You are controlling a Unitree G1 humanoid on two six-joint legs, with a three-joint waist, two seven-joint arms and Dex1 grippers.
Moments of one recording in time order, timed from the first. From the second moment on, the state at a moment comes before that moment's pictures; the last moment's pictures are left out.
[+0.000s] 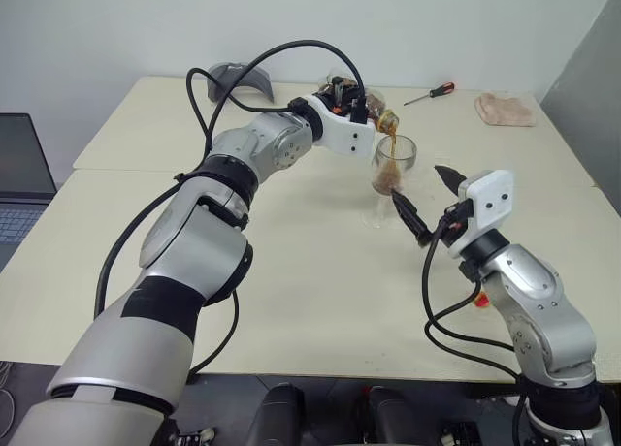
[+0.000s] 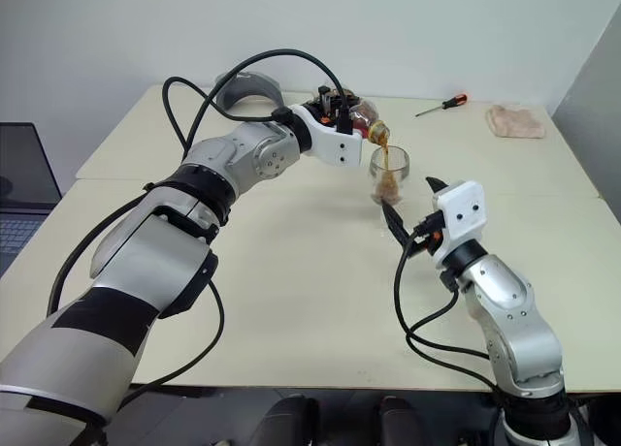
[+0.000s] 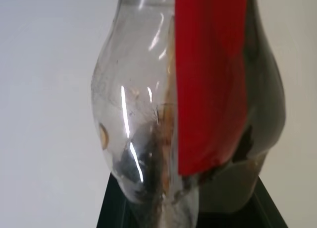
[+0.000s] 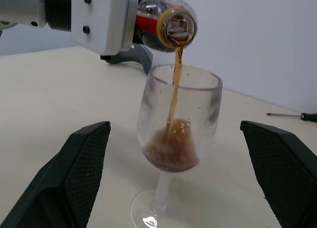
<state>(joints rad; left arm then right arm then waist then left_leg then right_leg) -1.49 0.31 -0.58 1.31 0.79 -0.58 0.03 -0.22 -0.37 -0.02 -0.57 0.28 0.50 0.29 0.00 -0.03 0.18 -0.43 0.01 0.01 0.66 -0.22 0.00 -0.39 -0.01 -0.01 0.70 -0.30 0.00</state>
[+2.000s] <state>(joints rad) -1.52 0.32 -0.61 1.33 0.84 -0.57 0.07 -0.19 -0.33 0.02 -0.59 0.27 0.50 0.29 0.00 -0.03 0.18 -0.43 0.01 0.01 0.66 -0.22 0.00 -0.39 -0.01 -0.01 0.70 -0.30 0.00</state>
